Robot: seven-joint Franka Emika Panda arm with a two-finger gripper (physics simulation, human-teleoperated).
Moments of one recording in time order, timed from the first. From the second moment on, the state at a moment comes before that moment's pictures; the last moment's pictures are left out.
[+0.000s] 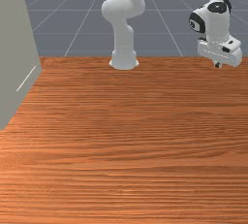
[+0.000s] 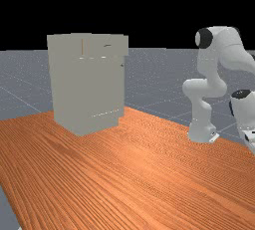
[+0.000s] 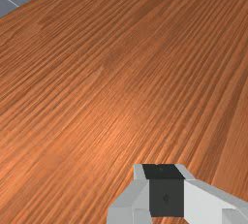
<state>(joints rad) 0.63 0.23 0.30 -2.35 0.57 2.66 -1.01</state>
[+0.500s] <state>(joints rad) 0.59 0.91 0.10 -1.47 0.30 2.54 -0.84</state>
